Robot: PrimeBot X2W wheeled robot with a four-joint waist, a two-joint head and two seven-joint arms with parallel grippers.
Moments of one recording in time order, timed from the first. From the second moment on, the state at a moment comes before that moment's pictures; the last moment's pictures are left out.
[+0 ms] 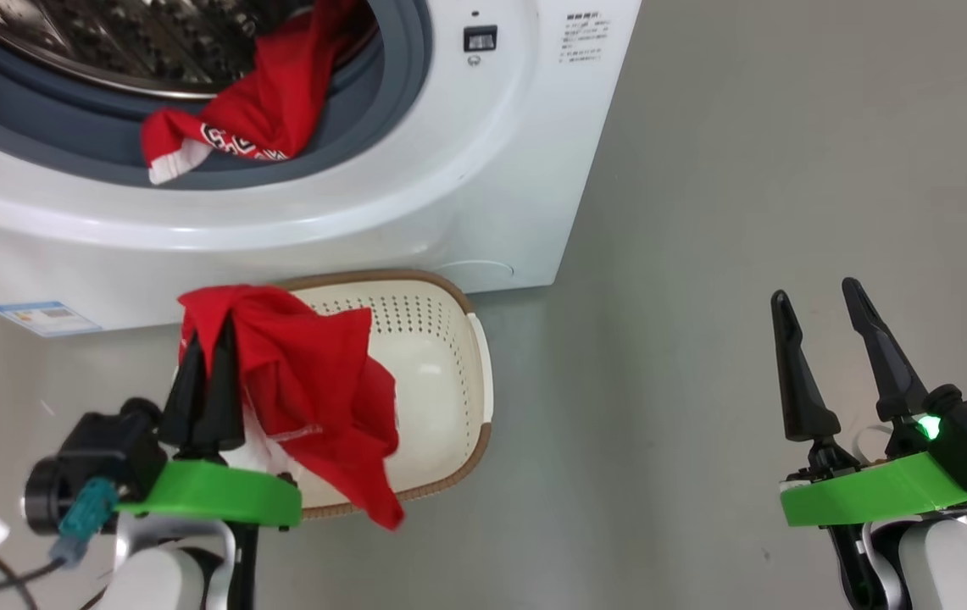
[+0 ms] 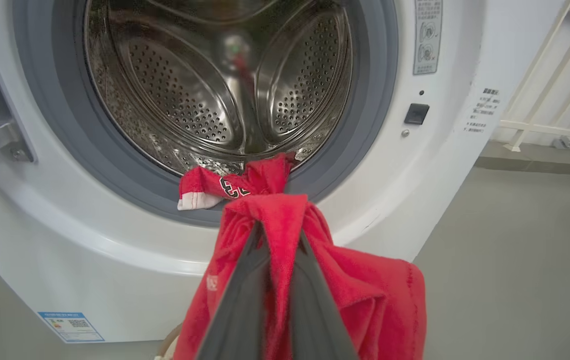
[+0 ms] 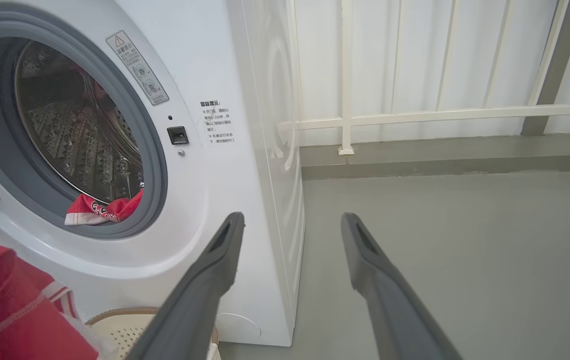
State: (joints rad) left arm -0.27 0.17 -0.19 0.06 -0.33 0.20 -0.18; right arm -0.12 -0.04 -0.02 0.06 0.28 0.13 -0.26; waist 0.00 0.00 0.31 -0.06
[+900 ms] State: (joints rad) left arm -0.63 0.14 -0.17 0.79 -0.40 0.08 -0.24; right arm -0.22 -0.04 0.05 0.05 0.32 0.13 -0.26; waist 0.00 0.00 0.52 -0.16
